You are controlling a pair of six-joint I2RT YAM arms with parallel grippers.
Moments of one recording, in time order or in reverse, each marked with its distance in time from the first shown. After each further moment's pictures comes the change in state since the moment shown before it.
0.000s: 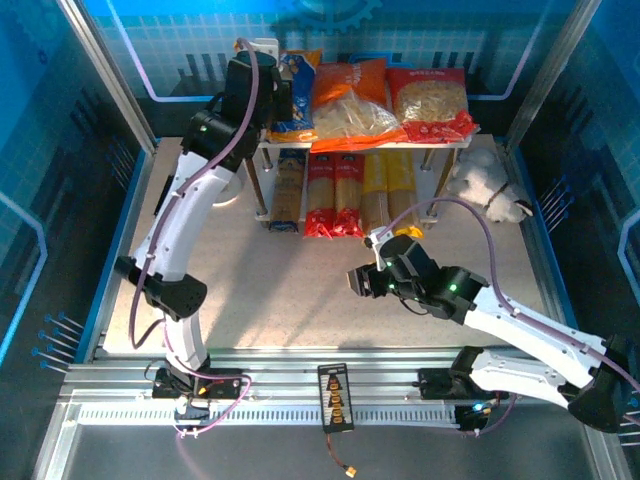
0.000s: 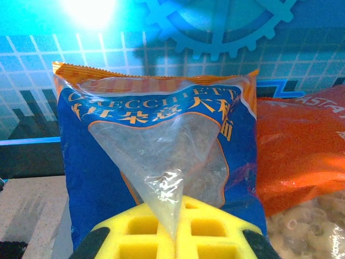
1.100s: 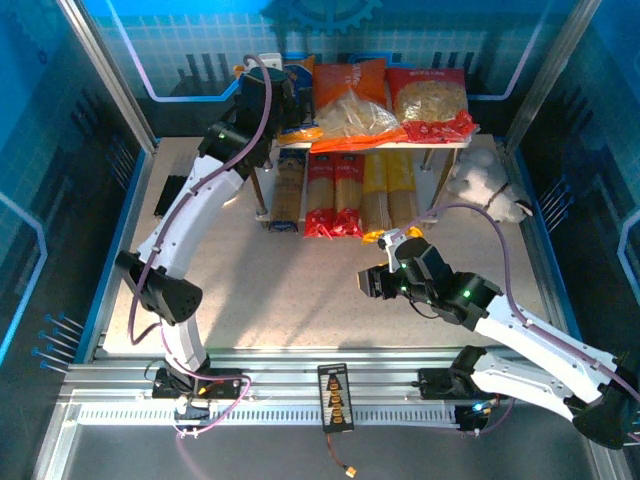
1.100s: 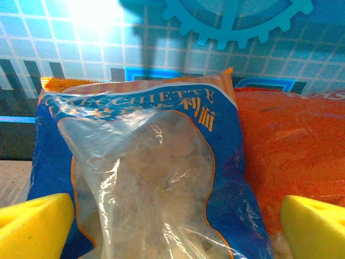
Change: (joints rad) left arm 0.003 -0.047 -0.253 0.194 -0.007 -0.106; right arm -0.059 -0.090 -0.059 -0.005 -0.047 0.010
